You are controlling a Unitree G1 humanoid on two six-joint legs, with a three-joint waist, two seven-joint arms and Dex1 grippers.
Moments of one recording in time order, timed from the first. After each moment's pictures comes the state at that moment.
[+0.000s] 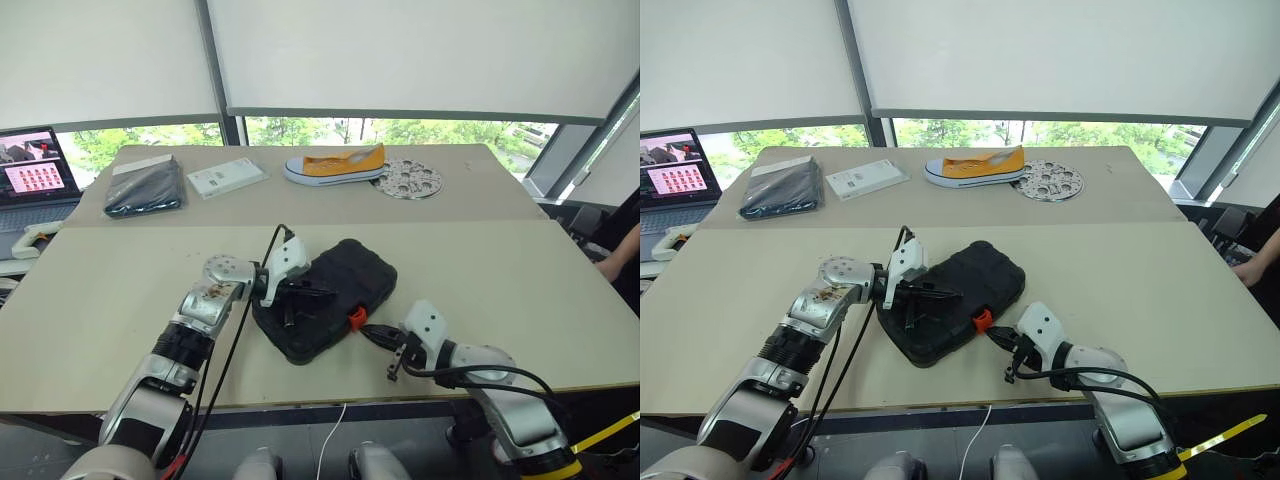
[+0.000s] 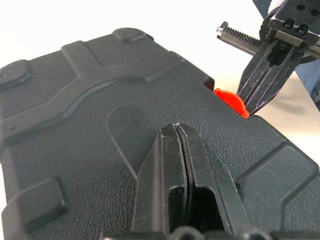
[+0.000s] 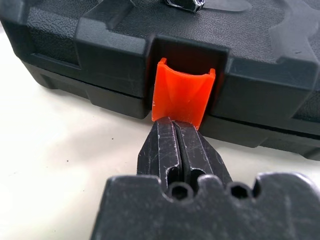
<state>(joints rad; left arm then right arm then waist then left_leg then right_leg) -0.69 0.41 -0.28 0.37 -0.18 0.23 -1.21 -0.07 -0.48 0.16 -0.26 0.17 0.31 0.74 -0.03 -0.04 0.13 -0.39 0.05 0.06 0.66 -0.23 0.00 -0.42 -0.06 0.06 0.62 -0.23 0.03</state>
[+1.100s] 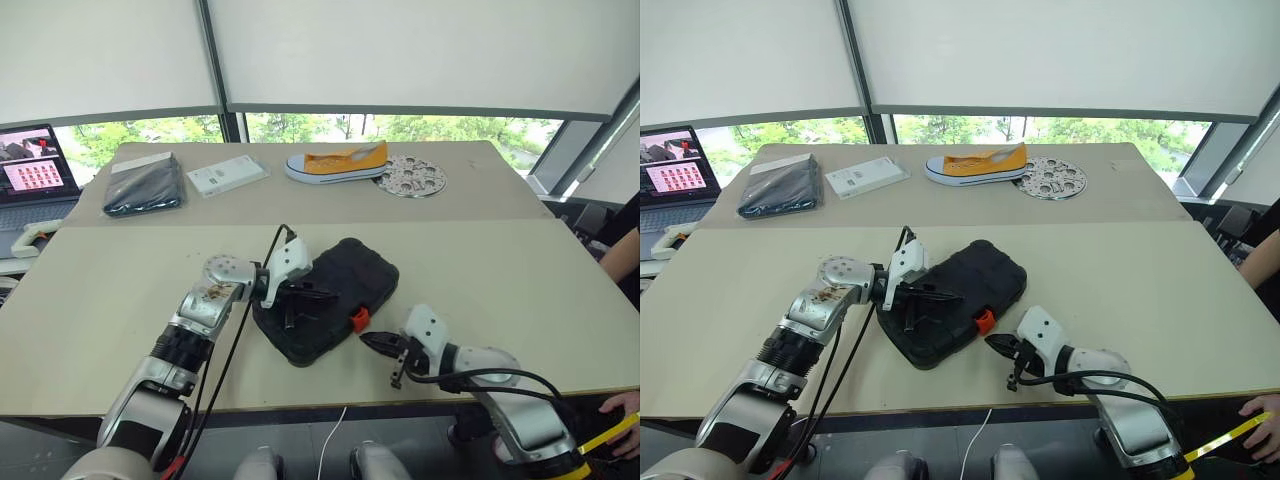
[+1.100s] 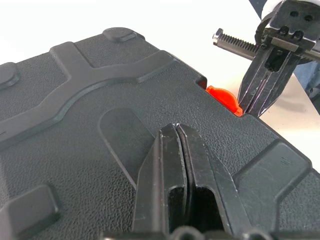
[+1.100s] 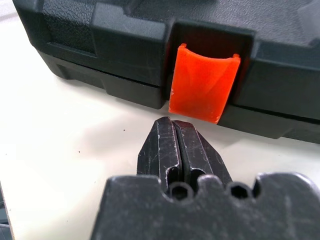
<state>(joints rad) -0.67 0.41 -0.28 0.31 -0.18 0.26 -1.23 -0.05 -0.52 0.15 -0.33 0.19 0.36 0.78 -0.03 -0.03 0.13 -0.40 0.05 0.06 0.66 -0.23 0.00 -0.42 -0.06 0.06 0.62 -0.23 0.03</state>
